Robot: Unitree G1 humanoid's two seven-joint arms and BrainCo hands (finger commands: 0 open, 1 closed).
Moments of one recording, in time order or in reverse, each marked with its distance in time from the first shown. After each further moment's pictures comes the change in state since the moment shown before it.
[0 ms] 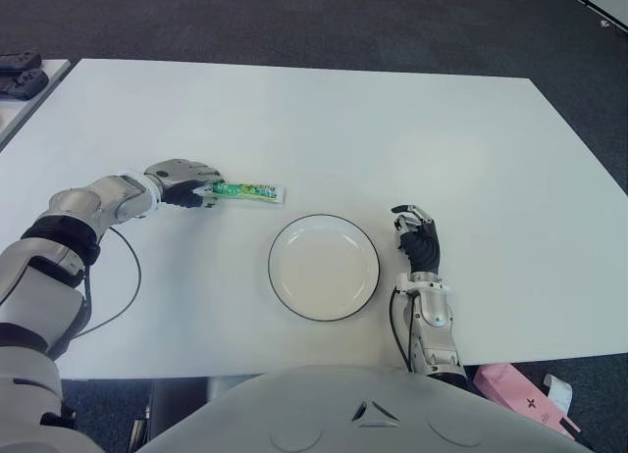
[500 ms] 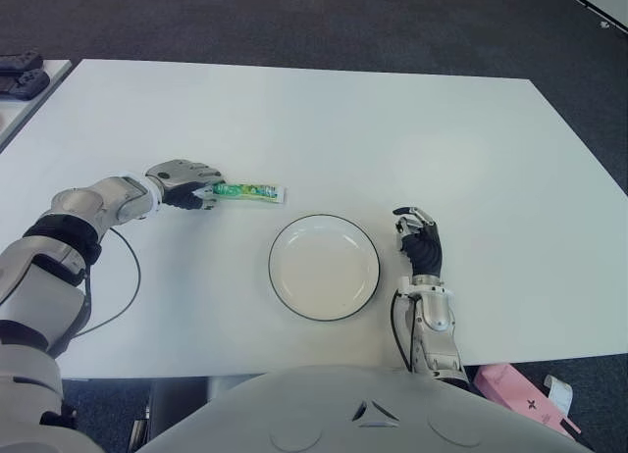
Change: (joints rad) left arm -0.015 -0.025 -0.019 0.038 0.003 0.000 0.026; right arm 0.028 0.000 0.000 -0.018 -0.004 0.011 -0.004
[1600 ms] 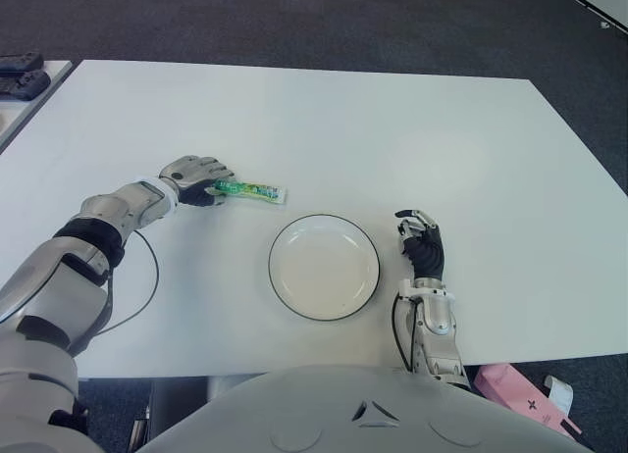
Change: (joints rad) left arm 0.015 -0.102 -0.037 0.024 0.029 0.204 0.171; right arm 0.024 0.001 0.003 -0.022 -0.003 0.007 -0.016
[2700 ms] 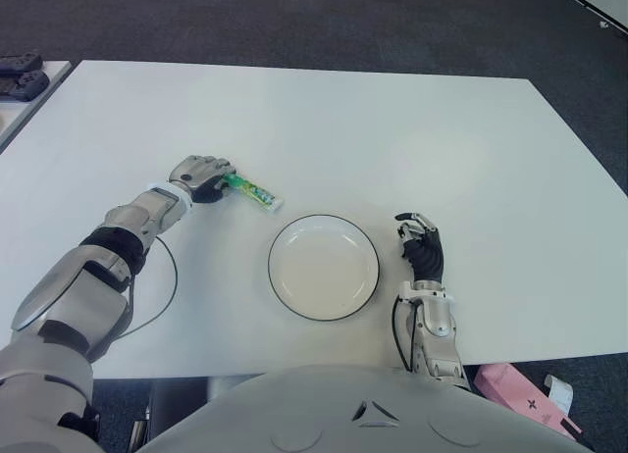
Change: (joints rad) left arm 0.036 -0.051 0.067 -0.008 -0.135 0.051 -0.017; right arm -0.007 0.000 0.000 0.006 0.001 0.014 -0.001
